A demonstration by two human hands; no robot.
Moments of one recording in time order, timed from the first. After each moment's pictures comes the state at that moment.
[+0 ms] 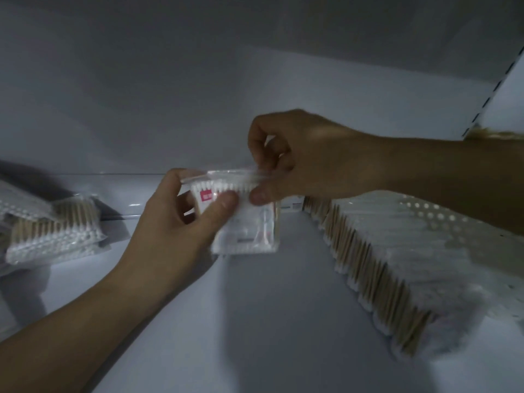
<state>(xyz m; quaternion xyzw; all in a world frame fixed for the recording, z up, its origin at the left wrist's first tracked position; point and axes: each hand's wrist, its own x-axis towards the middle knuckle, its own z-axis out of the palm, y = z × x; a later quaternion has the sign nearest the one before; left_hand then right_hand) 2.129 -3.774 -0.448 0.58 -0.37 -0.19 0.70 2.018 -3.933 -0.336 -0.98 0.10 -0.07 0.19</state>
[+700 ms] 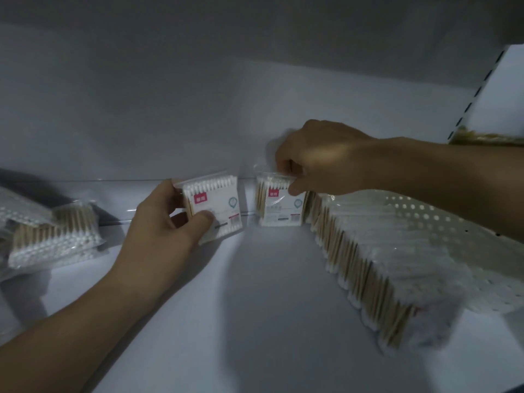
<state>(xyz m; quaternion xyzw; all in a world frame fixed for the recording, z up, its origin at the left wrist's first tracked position) 2.138 -3.777 -0.456 0.64 -0.34 -0.15 0.67 2.013 -3.974 -0.339 -0.98 0.13 -0.01 -0.14</state>
